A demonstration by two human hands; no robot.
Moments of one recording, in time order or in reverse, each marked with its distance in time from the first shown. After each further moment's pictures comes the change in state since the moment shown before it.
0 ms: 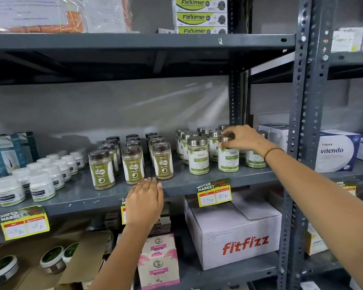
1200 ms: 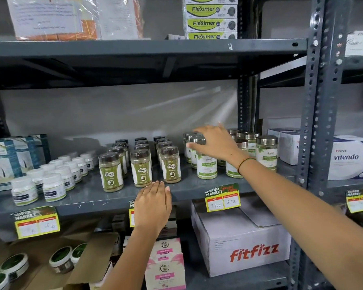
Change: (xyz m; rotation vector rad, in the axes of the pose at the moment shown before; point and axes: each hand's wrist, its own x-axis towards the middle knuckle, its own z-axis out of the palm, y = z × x) left_hand 0.000 0.001 0.000 0.018 -0.017 -0.021; right_hand 0.013 -0.094 0.036 -0.148 0.221 -0.305
